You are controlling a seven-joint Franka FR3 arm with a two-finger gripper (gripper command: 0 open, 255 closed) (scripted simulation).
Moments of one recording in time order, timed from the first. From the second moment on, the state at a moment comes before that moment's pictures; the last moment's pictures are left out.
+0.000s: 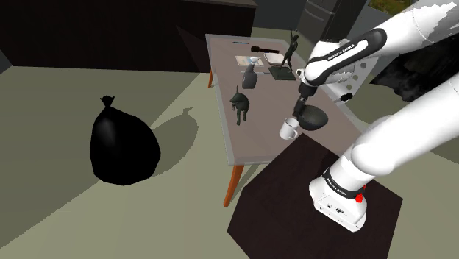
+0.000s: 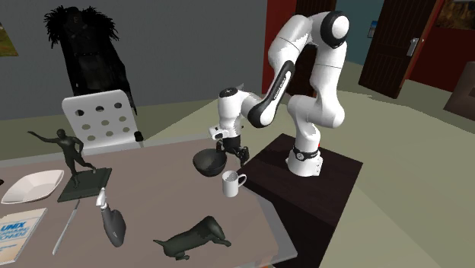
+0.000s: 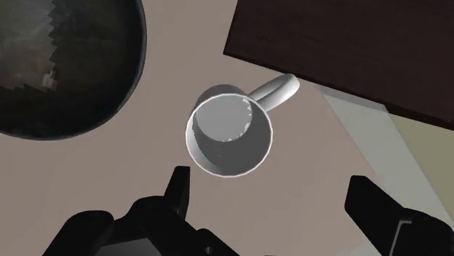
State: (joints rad) arm -0.08 -0.24 -0.52 -2.73 -0.21 2.47 -0.64
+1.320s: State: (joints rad) arm -0.14 0.28 -0.46 -2.60 0.30 2.79 -1.14
